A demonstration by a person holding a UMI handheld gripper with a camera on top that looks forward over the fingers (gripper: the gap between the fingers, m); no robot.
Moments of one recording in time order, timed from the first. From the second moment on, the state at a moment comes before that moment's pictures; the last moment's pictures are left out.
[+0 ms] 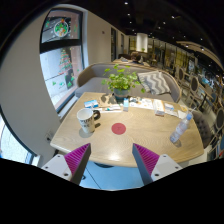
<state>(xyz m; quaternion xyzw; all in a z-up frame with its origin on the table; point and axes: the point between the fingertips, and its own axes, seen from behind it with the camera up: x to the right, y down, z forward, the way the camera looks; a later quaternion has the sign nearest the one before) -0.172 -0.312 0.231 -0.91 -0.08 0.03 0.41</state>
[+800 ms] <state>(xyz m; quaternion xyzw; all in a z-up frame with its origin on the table) 0.187 -0.190 0.127 -0.88 0.02 -0.02 0.47</state>
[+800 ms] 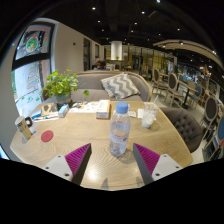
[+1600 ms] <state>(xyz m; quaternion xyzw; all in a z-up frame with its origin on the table) 0.219 -0.077 0.063 -0.86 0.02 0.00 0.51</state>
